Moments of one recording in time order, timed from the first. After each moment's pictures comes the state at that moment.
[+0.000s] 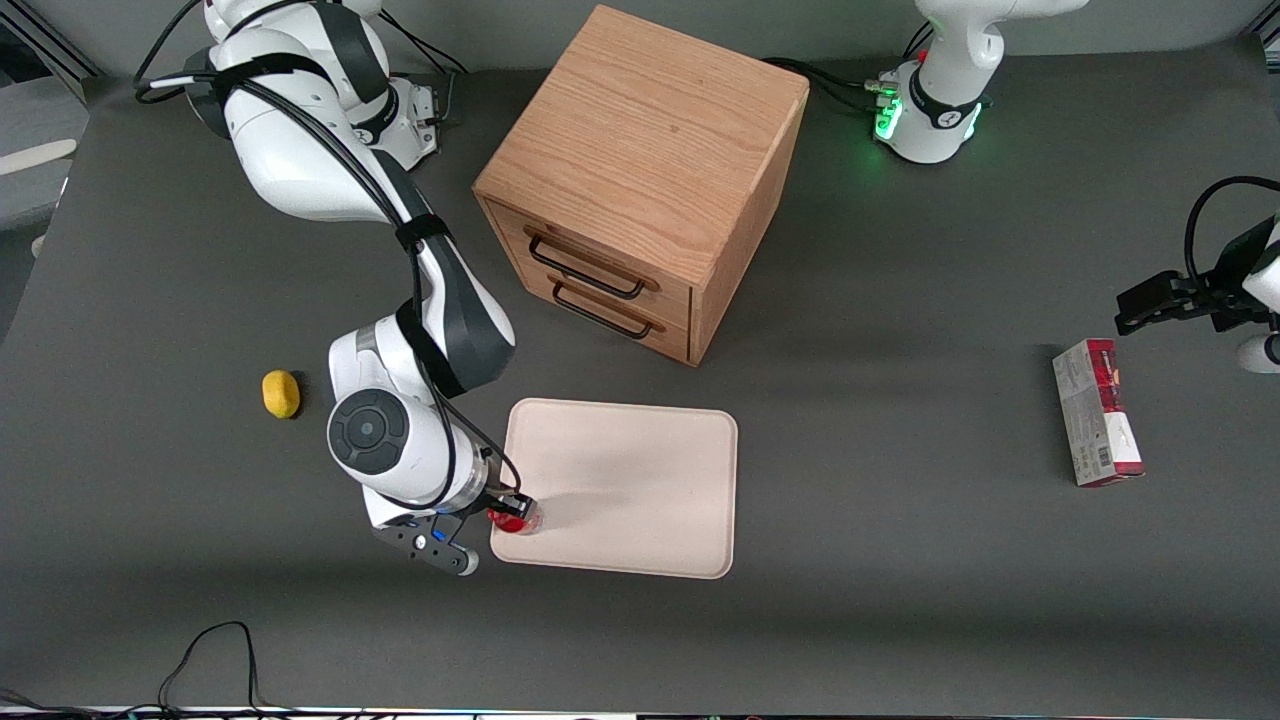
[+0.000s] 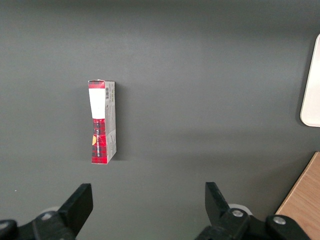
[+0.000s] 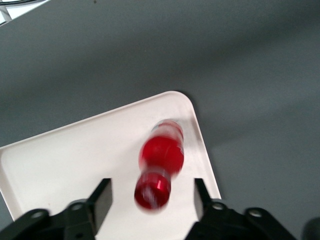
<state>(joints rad) 0.42 0.90 -0.04 -0.93 0.07 1.88 0.79</state>
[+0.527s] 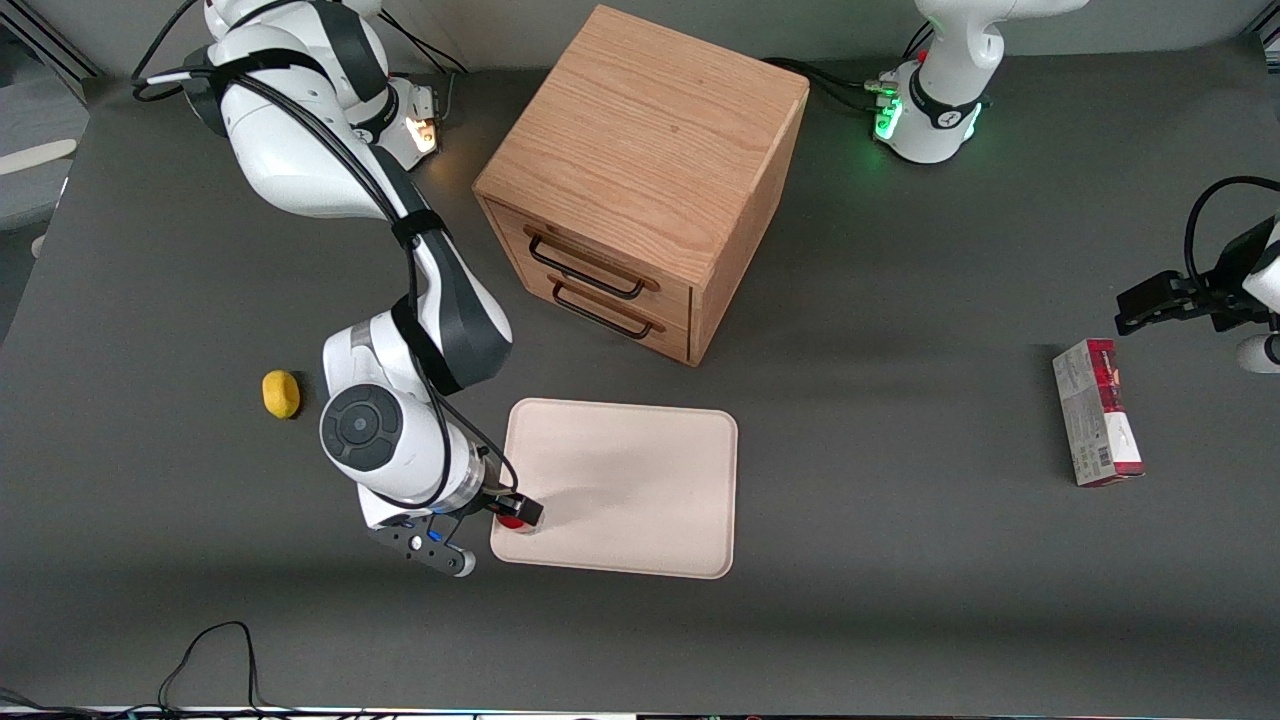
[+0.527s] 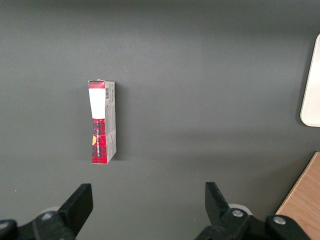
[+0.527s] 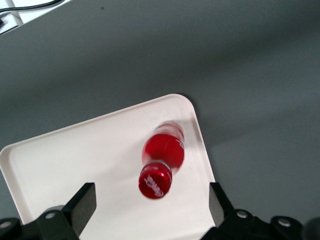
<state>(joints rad) 0.42 0.88 -0.05 -0.92 0.07 1.85 0.76</state>
